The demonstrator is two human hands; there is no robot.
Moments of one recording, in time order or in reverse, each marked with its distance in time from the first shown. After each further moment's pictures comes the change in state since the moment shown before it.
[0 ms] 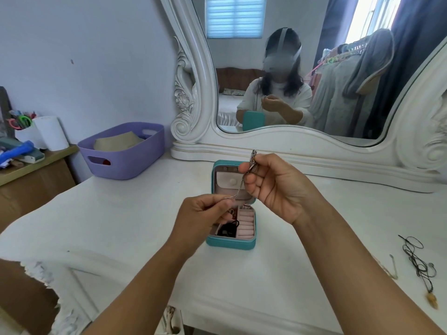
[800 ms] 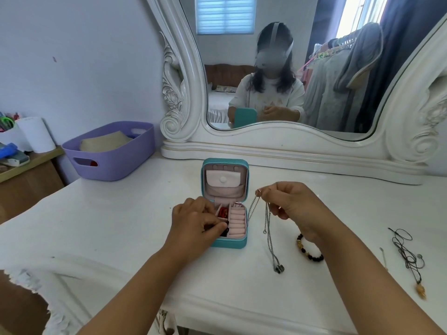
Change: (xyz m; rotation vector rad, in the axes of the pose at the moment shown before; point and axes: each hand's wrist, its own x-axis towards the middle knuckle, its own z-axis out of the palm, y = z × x) left_hand 0.014 -0.045 0.001 0.827 -0.054 0.369; right_hand -0.025 0.007 -0.057 -0.812 0.264 0.018
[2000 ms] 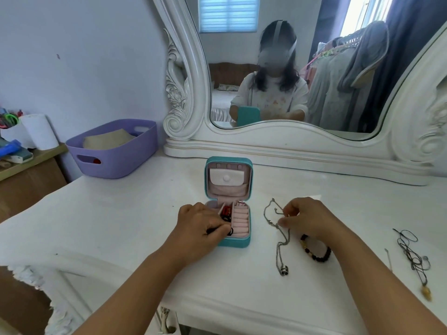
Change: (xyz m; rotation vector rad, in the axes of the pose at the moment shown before) left_hand -0.007 0.002 -0.007 -0.045 -0.213 0.017; right_hand 0.020 0.044 -0.026 -0.679 0.022 0.123
